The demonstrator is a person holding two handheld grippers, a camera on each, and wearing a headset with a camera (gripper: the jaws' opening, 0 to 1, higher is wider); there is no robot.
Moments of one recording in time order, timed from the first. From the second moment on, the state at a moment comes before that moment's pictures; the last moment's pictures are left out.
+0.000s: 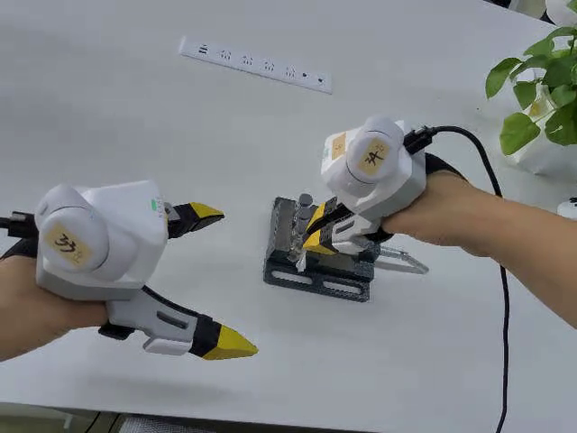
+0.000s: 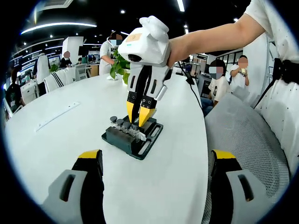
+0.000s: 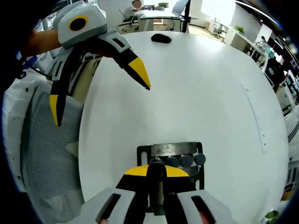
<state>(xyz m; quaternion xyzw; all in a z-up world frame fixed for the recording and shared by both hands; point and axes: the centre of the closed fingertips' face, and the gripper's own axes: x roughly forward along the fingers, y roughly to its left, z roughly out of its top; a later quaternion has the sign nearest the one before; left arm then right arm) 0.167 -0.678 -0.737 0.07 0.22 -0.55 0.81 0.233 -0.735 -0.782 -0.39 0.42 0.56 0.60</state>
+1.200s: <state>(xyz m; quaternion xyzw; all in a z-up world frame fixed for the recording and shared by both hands) 0.163 -0.679 -0.739 0.06 0.22 -0.55 0.81 0.236 -0.729 -0.784 -0.43 0.45 0.56 0.55</state>
